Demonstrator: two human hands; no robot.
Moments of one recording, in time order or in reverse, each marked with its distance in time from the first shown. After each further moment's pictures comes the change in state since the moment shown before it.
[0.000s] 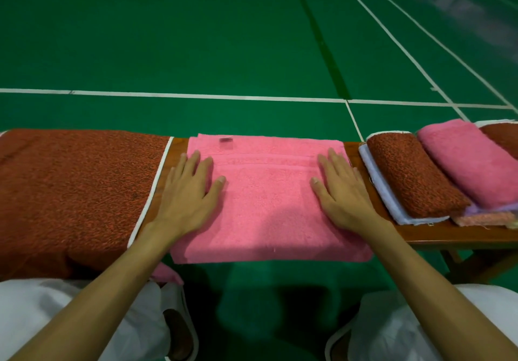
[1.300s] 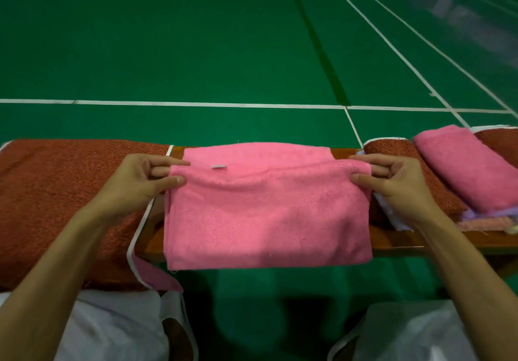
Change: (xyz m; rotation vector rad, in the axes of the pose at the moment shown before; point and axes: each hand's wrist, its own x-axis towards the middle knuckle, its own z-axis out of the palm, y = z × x) left_hand -0.002 -0.024 -0.089 -0.833 -0.139 -0.168; right_hand -0.025 0.022 -0.078 1.158 0.198 0.145
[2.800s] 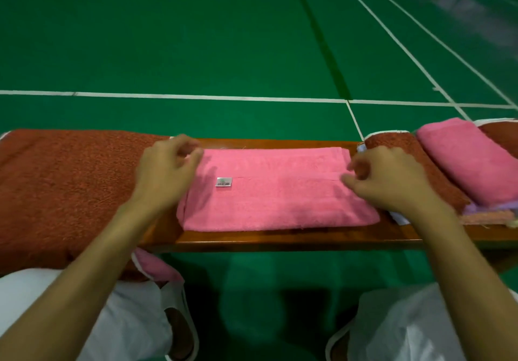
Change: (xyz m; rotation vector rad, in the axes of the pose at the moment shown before) left_hand 0.018 -0.006 0.041 0.545 0.380 0.281; right_hand -0.005 -0.041 0.021 -1.226 -0.104 -0.041
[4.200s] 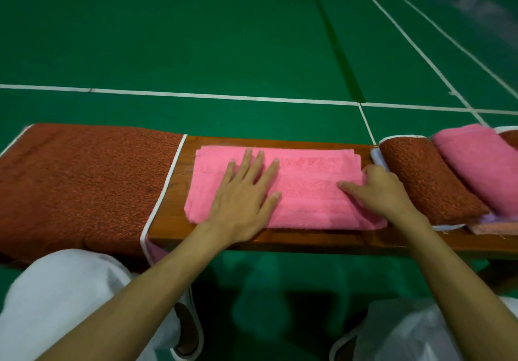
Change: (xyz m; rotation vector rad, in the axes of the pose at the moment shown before) left_hand -0.039 0.040 0.088 0.413 -0.387 0.326; right_hand 0.035 0.022 0.072 0.211 -0.057 0.187
